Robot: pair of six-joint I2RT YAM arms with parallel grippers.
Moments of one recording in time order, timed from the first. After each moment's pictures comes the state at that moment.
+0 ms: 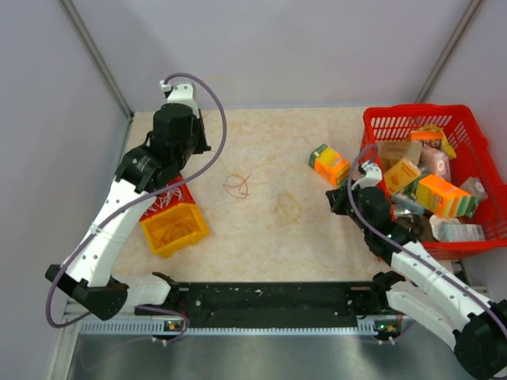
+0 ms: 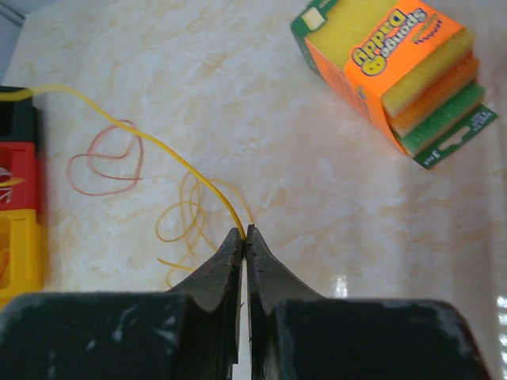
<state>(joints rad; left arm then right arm) -0.52 1.27 1.60 -0.74 -0.39 -0.31 0.48 0.82 0.45 0.02 0.18 0.54</state>
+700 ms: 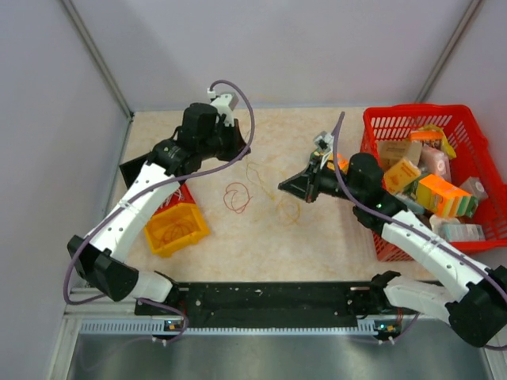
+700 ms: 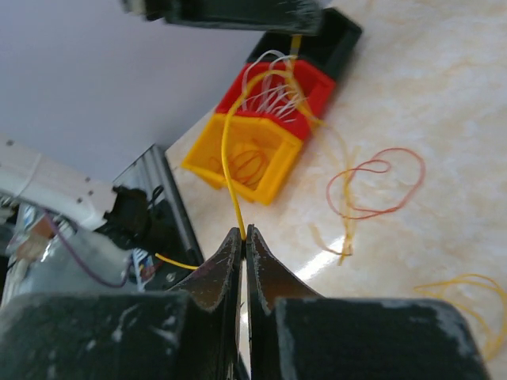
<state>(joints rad) -0.53 1.40 1.53 -0.62 0.15 -0.35 0.56 1.04 0.81 0.13 -0.55 0.47</state>
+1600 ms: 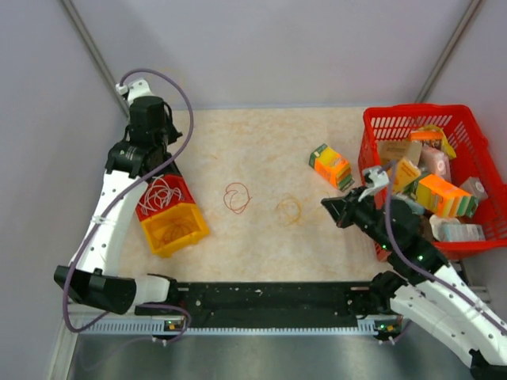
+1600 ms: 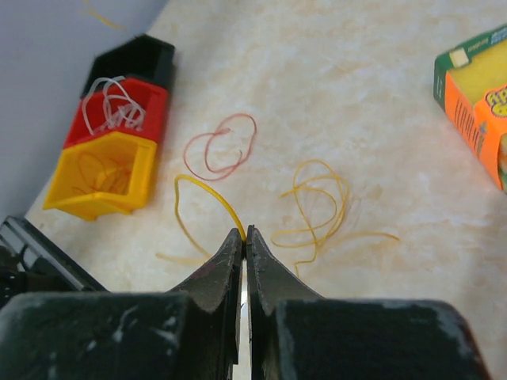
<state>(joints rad) -0.24 1.30 1.53 -0.67 -0.39 -0.46 0.65 0.45 0.60 -0.27 0.03 0.45</state>
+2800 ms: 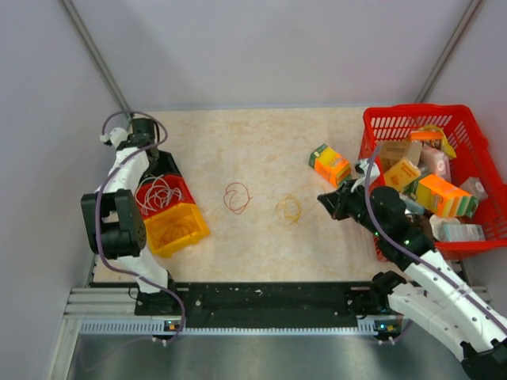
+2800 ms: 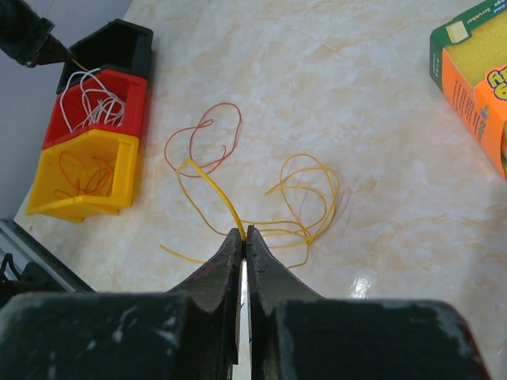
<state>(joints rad) 0.09 1.67 1.31 -0.60 -0.60 -0.82 0.54 0.66 0.60 -0.20 -0.07 0.46</state>
